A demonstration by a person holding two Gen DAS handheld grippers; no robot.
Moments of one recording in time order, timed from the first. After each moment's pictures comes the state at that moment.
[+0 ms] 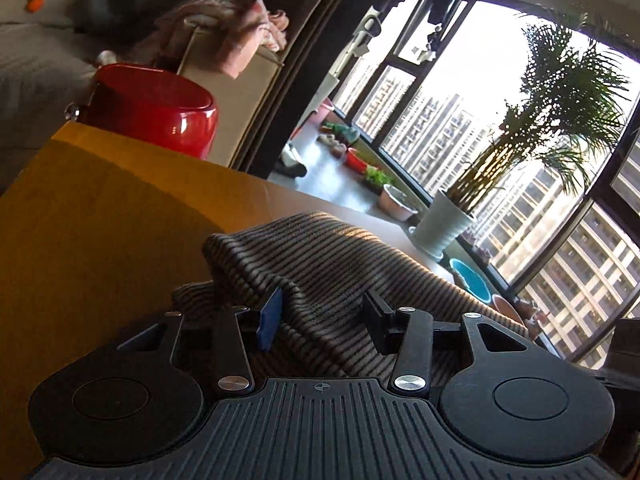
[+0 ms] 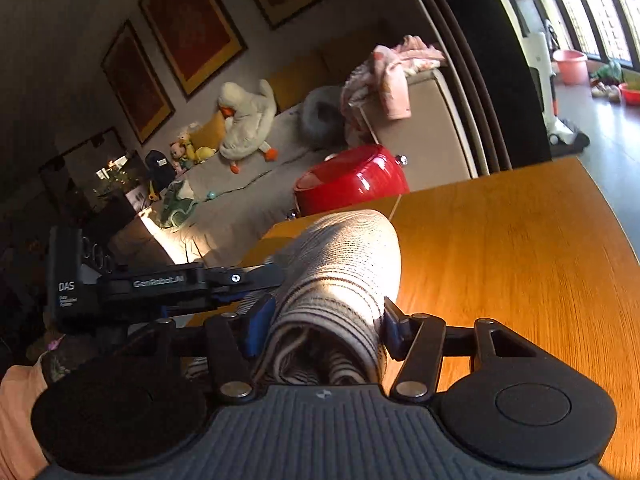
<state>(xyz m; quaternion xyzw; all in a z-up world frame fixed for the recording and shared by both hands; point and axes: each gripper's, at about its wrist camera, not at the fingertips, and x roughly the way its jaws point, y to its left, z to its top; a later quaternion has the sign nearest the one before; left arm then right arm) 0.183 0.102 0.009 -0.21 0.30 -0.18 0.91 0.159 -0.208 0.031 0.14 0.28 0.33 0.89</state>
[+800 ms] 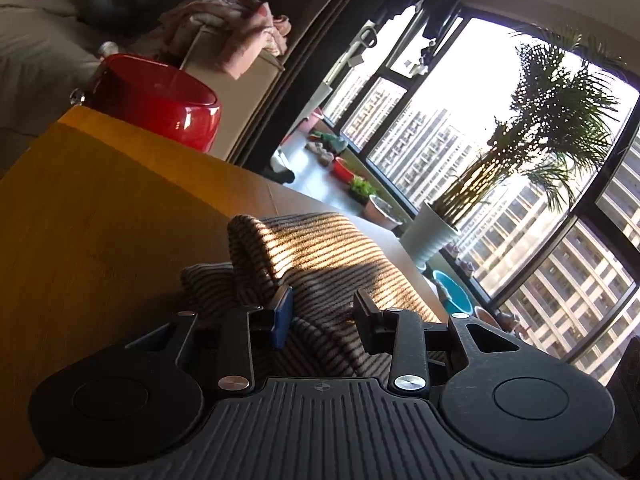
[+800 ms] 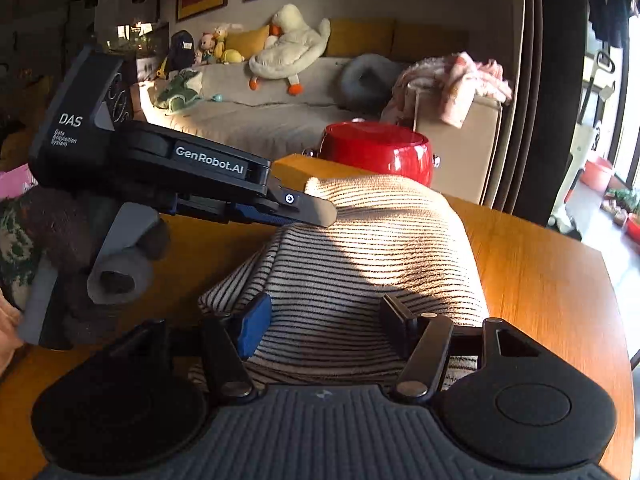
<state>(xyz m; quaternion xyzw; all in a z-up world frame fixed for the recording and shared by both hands) 0.177 0.119 -0.005 -0.24 0.28 -0.20 0.91 0.118 -0.120 0.024 -0.10 0.26 0.32 0.90</state>
